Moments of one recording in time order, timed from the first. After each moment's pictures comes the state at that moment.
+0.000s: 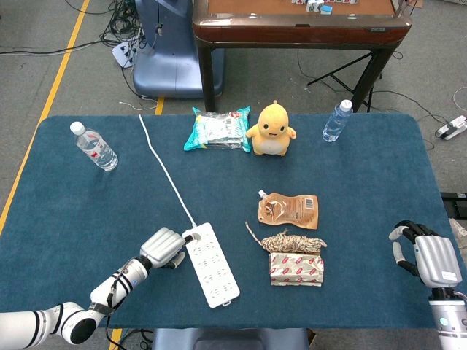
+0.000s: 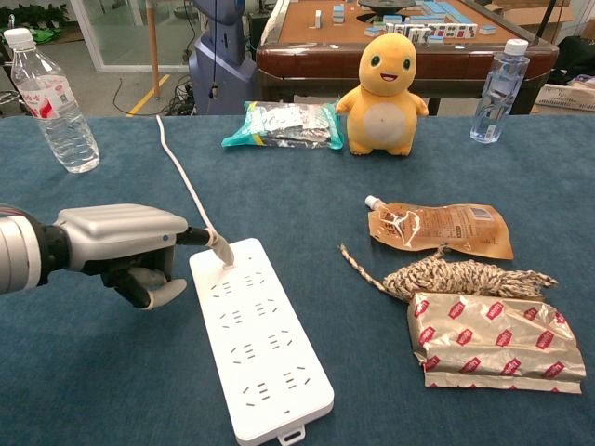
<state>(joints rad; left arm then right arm) -0.76 -1.43 -0.01 -1.66 1.21 0.81 0.35 0.07 -1.17 0.06 -1.56 -1.48 1.46 0.04</state>
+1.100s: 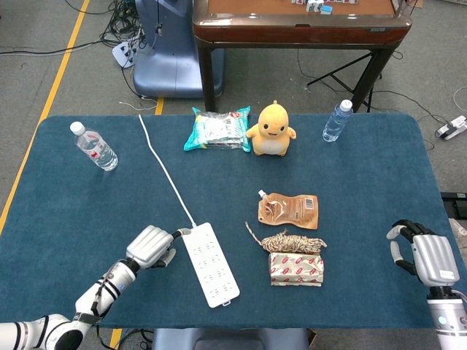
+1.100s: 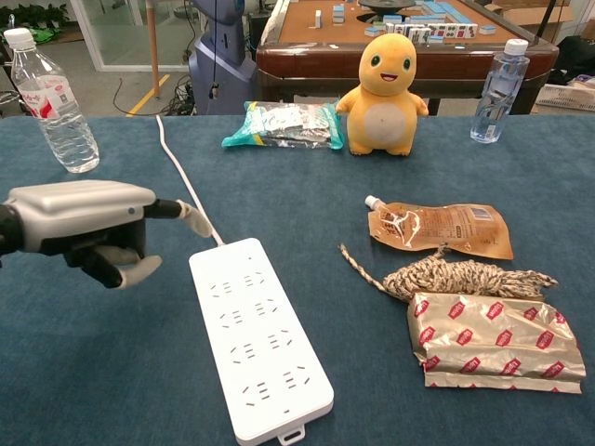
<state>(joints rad) -0.70 -1.32 0.00 -1.80 1.21 0.95 0.36 0.08 -1.18 0.07 -1.55 -1.48 1.46 0.05</state>
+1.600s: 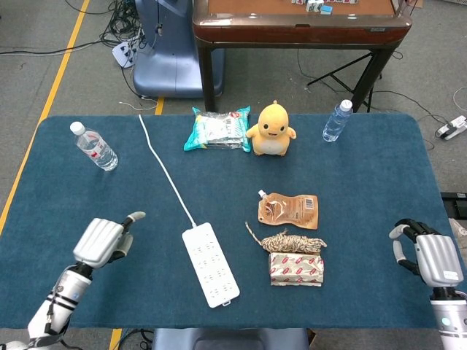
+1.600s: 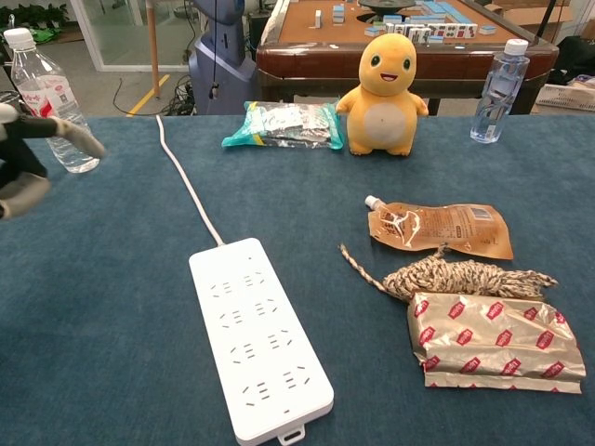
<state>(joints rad) -0.49 -1.15 0.04 -1.88 1.34 1.28 0.34 0.07 -1.16 0.07 -1.57 -1.50 1.48 0.05</state>
